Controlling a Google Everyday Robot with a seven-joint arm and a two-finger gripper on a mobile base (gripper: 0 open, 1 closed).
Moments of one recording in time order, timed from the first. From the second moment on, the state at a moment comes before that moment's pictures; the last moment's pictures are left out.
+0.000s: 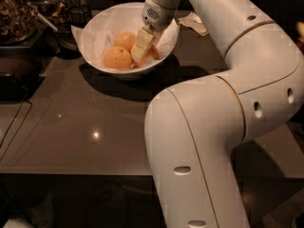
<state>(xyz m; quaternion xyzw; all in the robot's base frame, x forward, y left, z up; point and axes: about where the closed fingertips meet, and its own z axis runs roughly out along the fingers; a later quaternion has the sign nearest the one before) 0.712 0.001 0.891 -0.51 0.84 0.12 0.12</state>
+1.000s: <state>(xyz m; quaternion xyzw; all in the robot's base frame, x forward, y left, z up) 0.715 0.003 0.859 -0.51 0.84 0.13 0.10</state>
